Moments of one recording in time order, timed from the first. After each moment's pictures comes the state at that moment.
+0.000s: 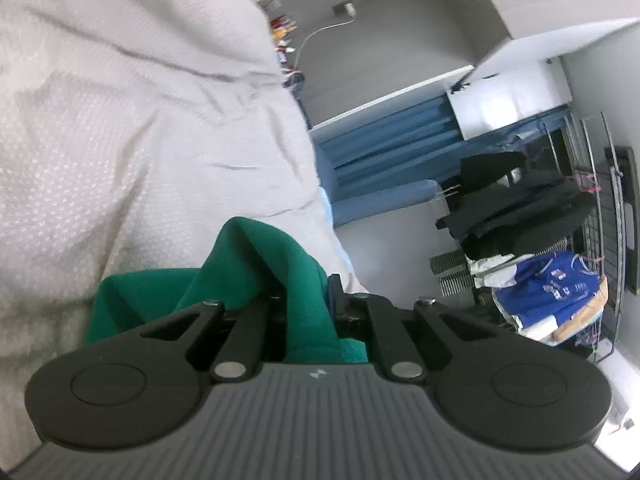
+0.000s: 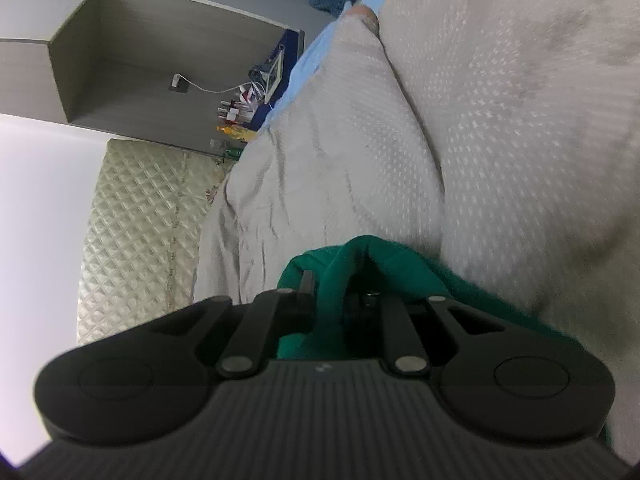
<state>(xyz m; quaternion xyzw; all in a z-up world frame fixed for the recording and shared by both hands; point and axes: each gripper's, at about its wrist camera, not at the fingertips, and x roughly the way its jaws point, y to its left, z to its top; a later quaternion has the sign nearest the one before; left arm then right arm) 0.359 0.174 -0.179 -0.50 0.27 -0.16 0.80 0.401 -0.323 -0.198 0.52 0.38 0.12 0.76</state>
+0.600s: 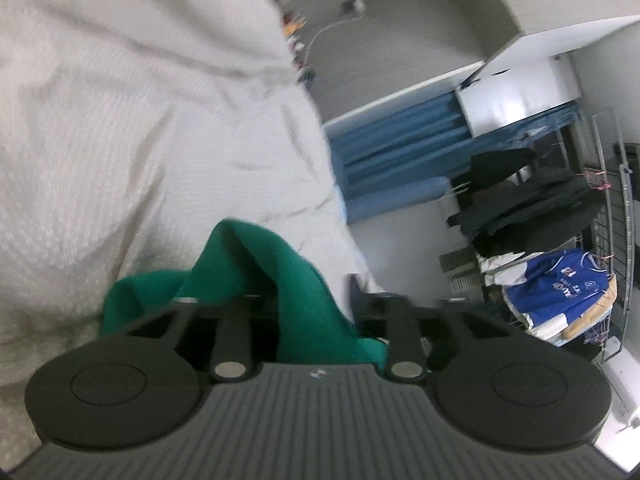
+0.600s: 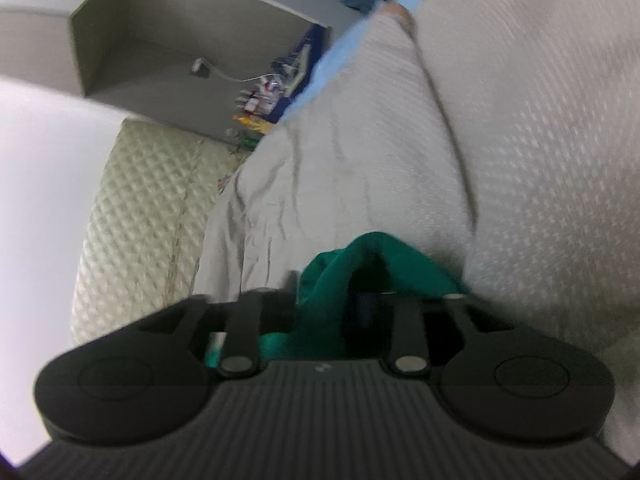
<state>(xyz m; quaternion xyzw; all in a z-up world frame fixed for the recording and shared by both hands) 0.371 0.179 -0.186 -0.49 0.26 -0.16 0.82 0.398 -0.315 -0.184 0.47 0.36 0.16 0.79</state>
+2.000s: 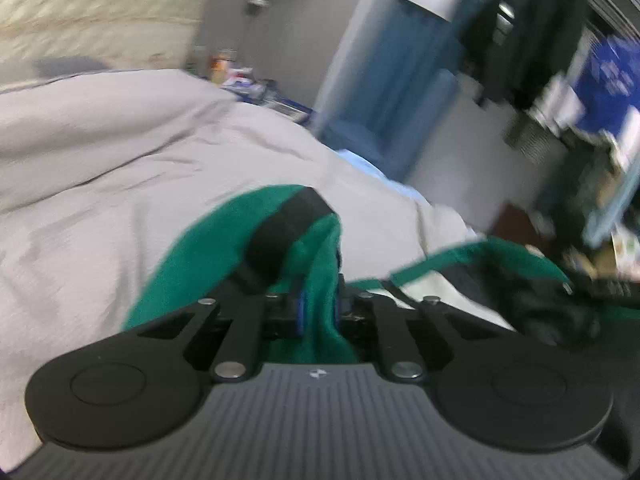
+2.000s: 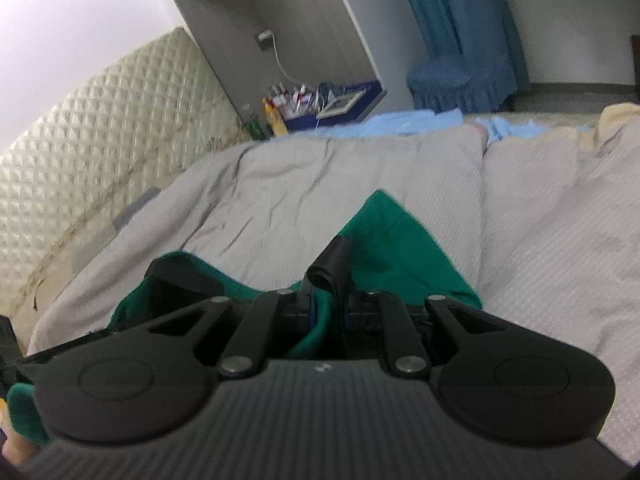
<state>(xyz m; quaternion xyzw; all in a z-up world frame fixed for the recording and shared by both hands) 0.350 0.082 -0.141 -0.18 0.29 -0.12 0.93 0.343 -0.244 -0.108 0.18 0.29 0.12 0.93</state>
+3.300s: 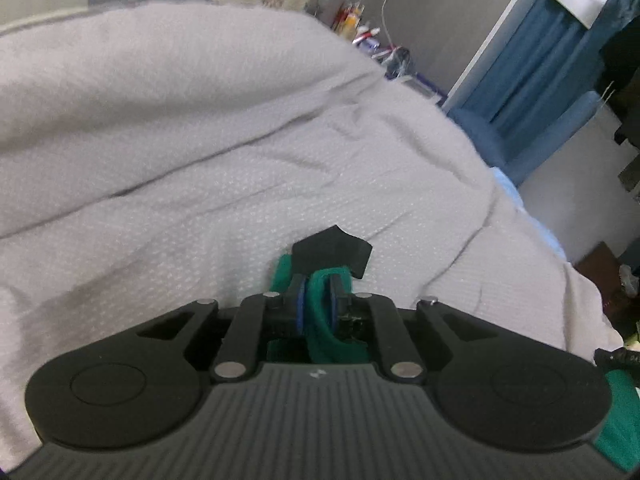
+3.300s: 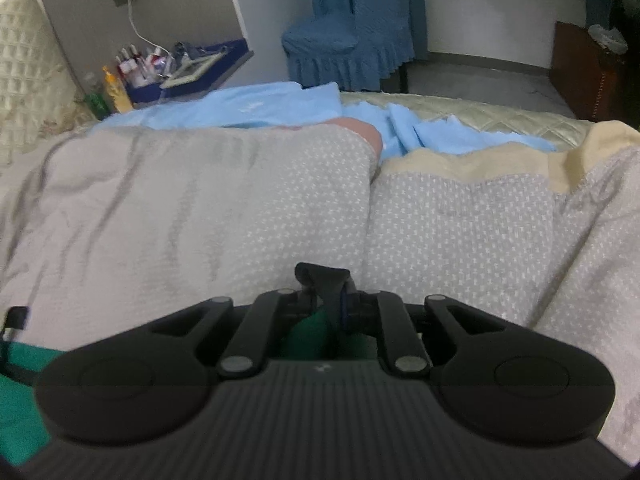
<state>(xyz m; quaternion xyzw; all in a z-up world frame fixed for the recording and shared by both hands) 0.528 0.150 -0.193 -0.22 0.38 0.02 0.90 0.535 -0.293 -0.168 0.12 0.39 -0.05 0.91</state>
